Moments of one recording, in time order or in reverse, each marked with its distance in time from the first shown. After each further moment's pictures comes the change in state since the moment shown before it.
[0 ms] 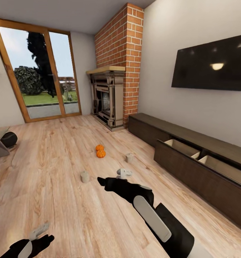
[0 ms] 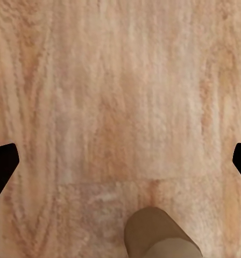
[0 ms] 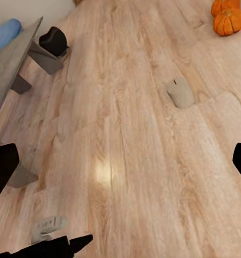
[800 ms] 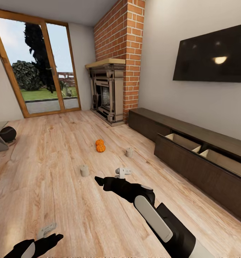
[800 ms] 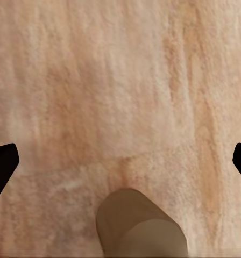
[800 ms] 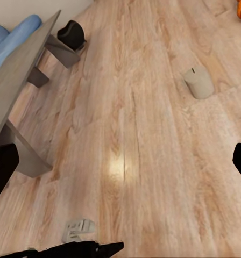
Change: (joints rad) left arm 0.000 -0.014 -0.047 0.012 -0.010 0.003 -0.170; right arm 0.001 -0.010 -0.002 -0.011 0.002 -0.003 0.092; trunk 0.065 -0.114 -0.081
